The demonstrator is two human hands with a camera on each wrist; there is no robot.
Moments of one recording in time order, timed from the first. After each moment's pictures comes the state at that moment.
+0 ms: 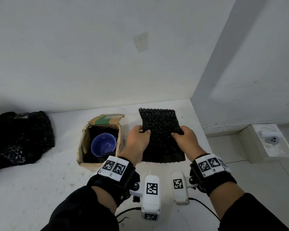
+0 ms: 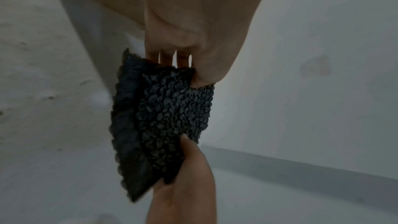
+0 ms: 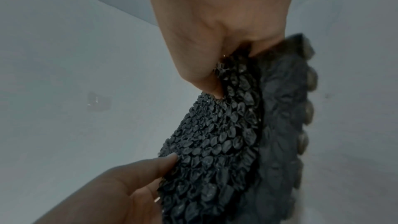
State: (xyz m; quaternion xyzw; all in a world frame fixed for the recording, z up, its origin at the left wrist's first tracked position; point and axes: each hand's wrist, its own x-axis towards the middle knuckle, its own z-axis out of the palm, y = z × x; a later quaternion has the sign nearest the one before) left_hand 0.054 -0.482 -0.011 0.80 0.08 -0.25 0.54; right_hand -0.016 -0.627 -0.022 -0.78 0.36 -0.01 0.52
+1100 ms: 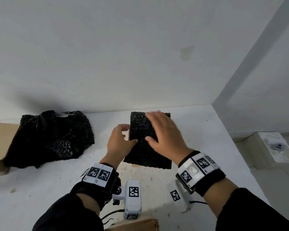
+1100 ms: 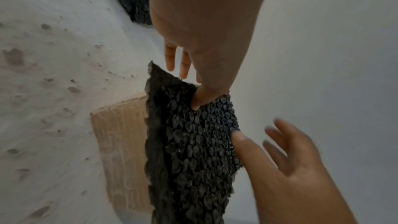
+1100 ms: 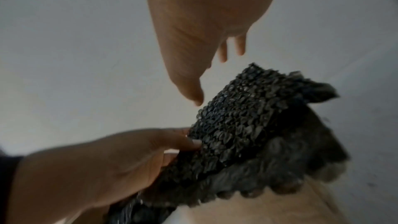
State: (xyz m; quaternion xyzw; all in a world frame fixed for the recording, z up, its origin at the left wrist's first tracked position) left_hand 0.095 -0.279 0.003 0.88 -0.05 -0.12 0.46; right_hand 0.028 -0.437 0.037 -0.98 -0.02 -0.14 0.17
